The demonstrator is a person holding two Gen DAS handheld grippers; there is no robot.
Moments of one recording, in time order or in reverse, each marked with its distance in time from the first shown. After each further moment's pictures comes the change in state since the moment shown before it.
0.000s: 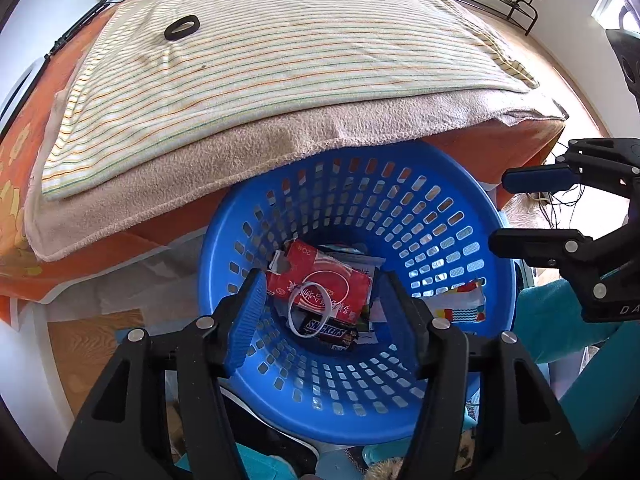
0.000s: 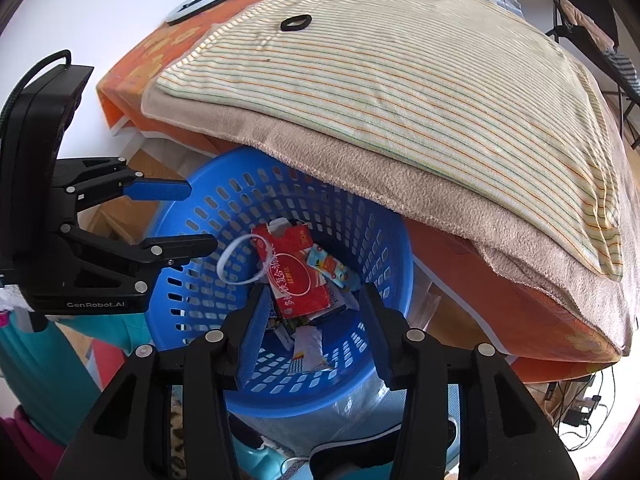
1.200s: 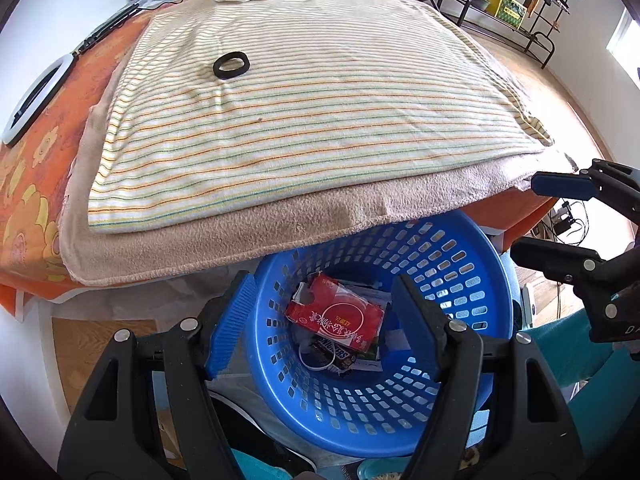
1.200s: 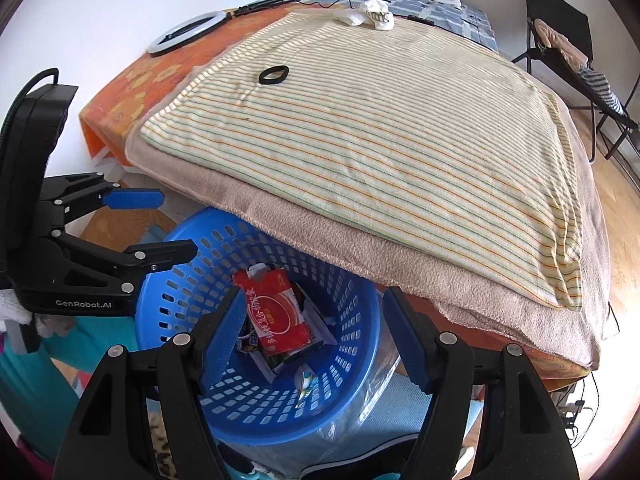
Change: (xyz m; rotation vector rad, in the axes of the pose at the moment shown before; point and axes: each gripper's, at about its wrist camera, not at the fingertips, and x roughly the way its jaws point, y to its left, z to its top) left arm -0.029 0.026 0.025 -0.086 -0.084 0.025; right arm -0.028 0.000 0.026 0.022 -0.111 -0.096
